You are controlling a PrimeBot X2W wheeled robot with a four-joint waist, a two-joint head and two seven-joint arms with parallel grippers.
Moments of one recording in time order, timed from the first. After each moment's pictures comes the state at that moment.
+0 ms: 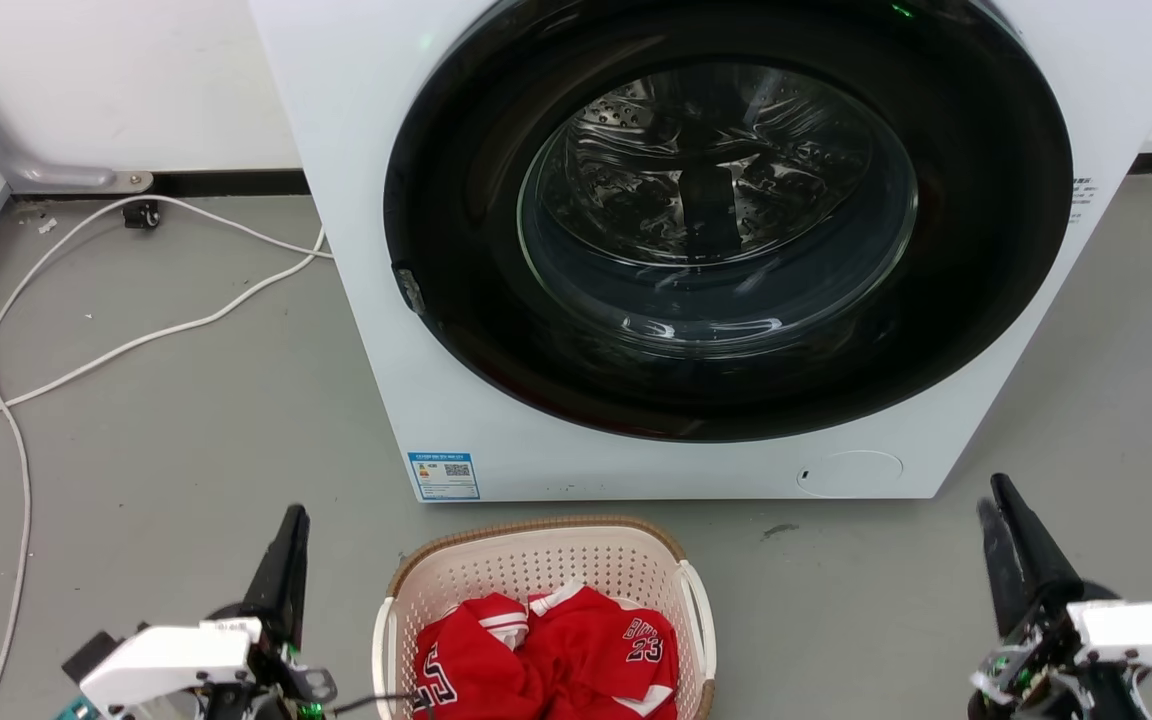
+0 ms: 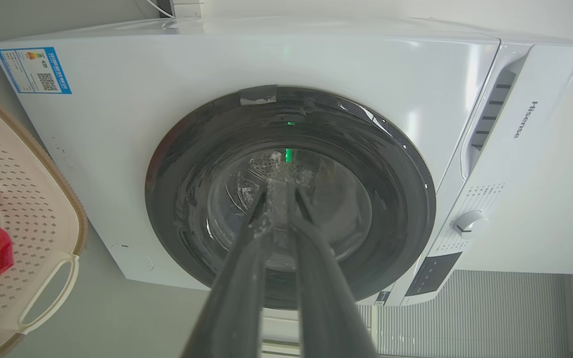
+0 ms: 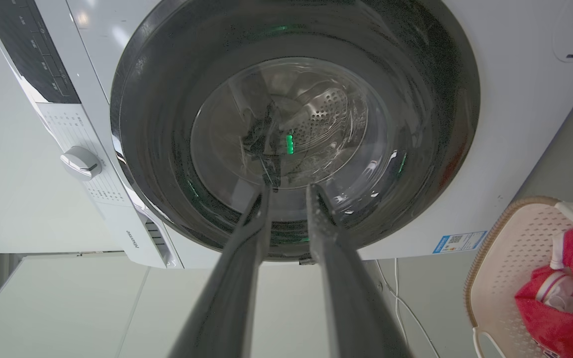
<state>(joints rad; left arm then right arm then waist) -0.09 0.05 0.11 0.26 -1.61 -0.13 0.11 -0.09 -0.05 -0.11 0.27 1.61 0.13 0.12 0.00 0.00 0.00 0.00</state>
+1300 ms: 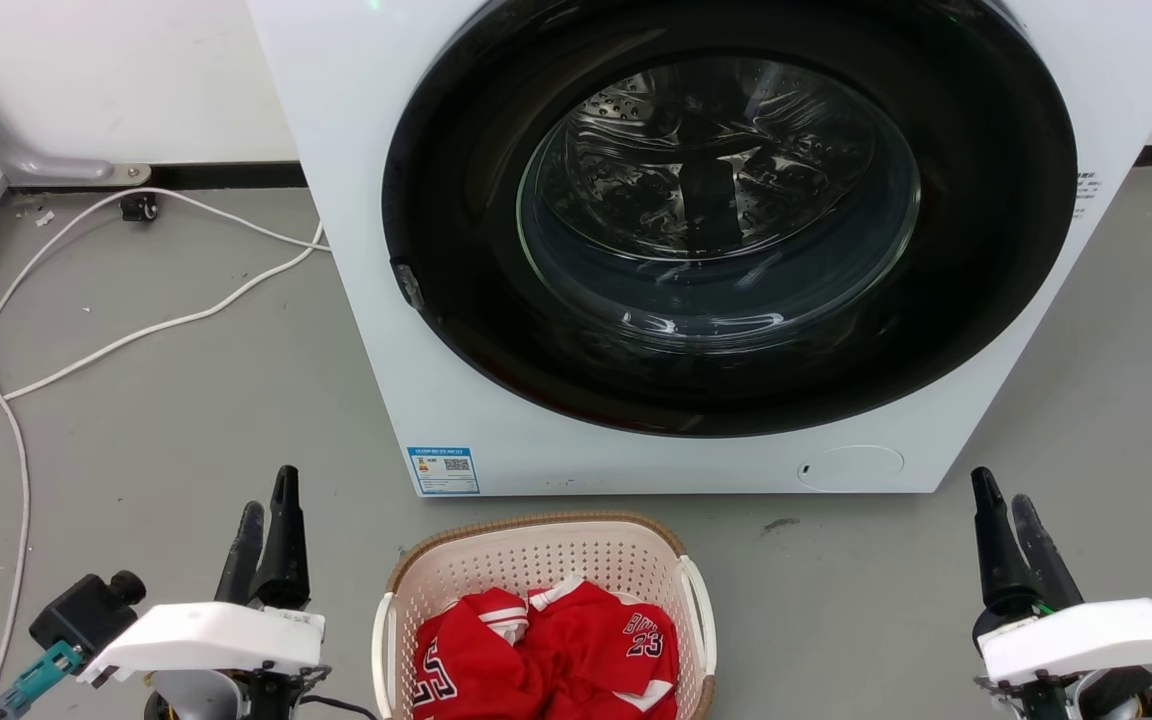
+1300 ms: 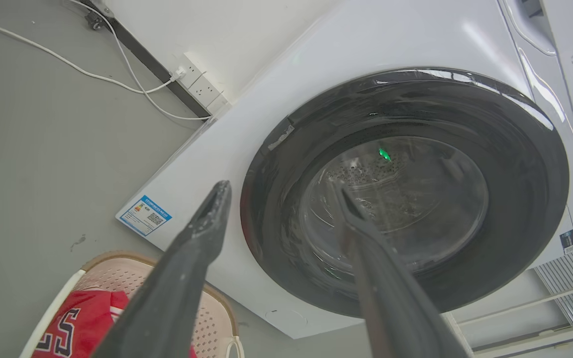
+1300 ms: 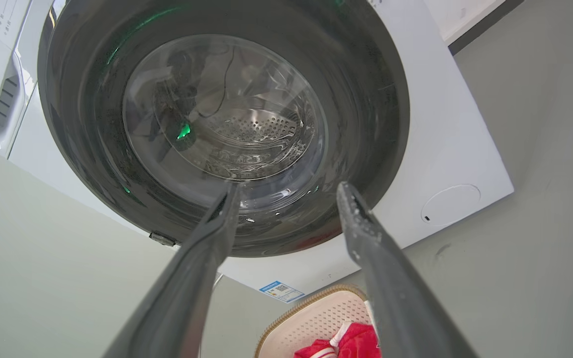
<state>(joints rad) -0.06 0.05 0.08 0.17 -0.92 -0.09 -0.06 -0.02 -0.05 -0.06 0.16 0.80 0.13 -0.06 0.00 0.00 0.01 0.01</state>
